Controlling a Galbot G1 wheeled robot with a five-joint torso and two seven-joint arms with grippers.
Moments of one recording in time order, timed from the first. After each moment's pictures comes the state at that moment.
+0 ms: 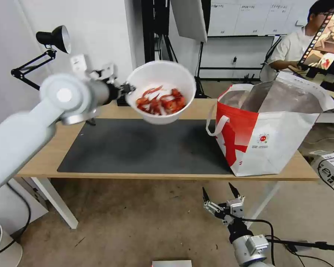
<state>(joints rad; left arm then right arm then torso) -0.09 -0.80 0.31 -1.83 -1.90 0.53 -0.81 -1.67 1.03 0.22 2.12 0.23 0.13 0.35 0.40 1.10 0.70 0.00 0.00</state>
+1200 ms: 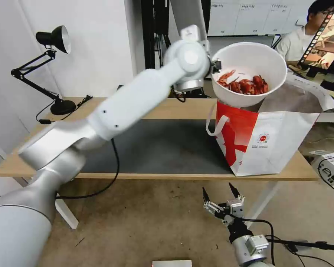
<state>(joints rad) -0.30 -1.43 0.53 -1.37 -1.81 0.42 -0.89 -1.67 1.03 0.22 2.12 0.23 0.13 0.35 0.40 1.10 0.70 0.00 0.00</state>
